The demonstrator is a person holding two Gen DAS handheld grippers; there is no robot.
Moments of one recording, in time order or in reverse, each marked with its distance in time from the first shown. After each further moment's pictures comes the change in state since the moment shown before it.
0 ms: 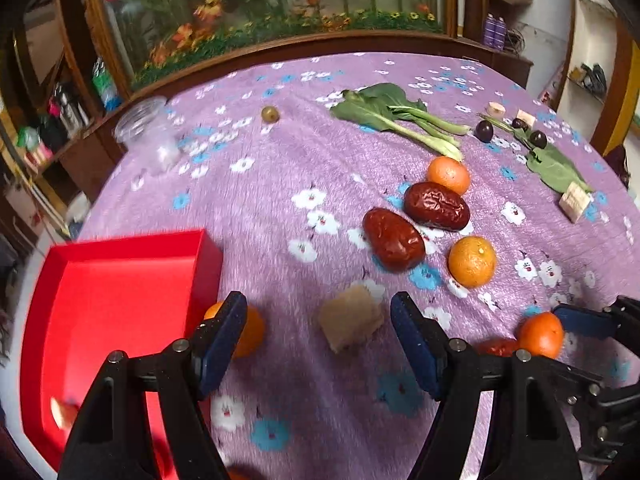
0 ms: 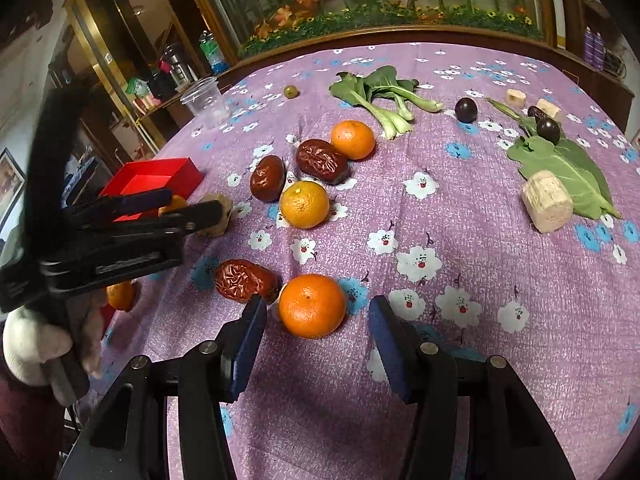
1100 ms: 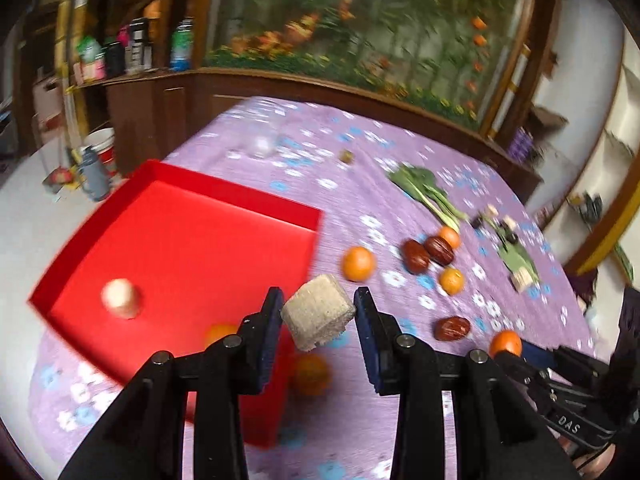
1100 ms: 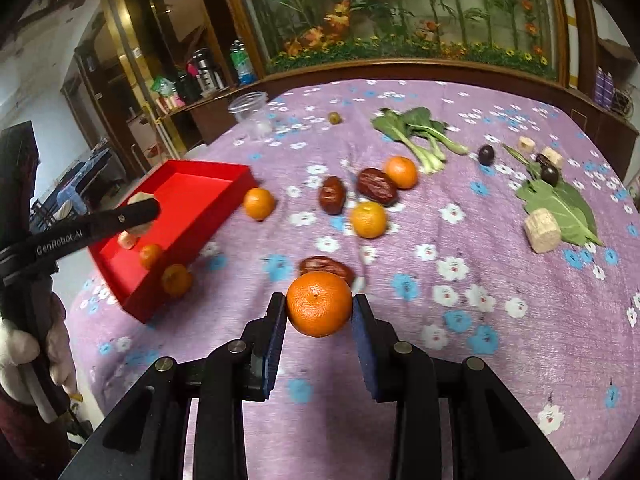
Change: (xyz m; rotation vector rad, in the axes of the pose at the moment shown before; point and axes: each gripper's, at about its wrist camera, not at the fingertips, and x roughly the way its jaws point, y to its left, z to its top) left arm -0.121 0.101 -0.078 -0.423 -0.175 -0.083; right arm -0.046 0.059 -0.012 -0.096 -0.079 0.009
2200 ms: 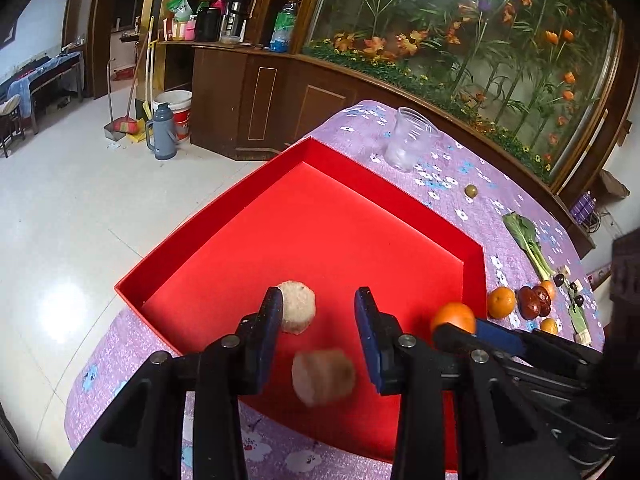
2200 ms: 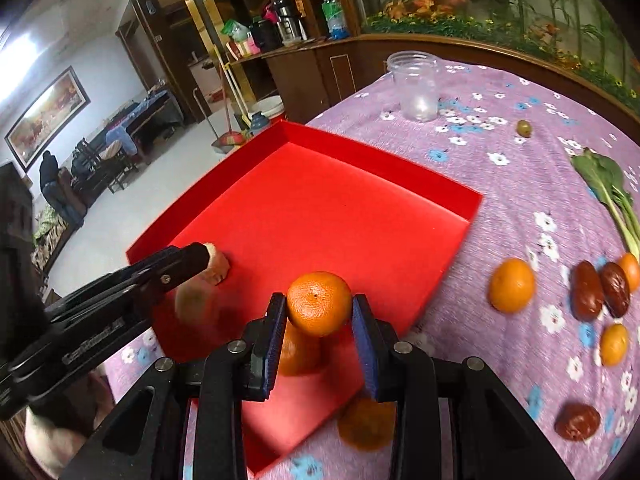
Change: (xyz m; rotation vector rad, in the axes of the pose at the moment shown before) left arm 0.014 0.127 -0.002 -0.221 -0.009 0.158; right arm 0.141 0.170 0.069 -0.175 0.160 0.180
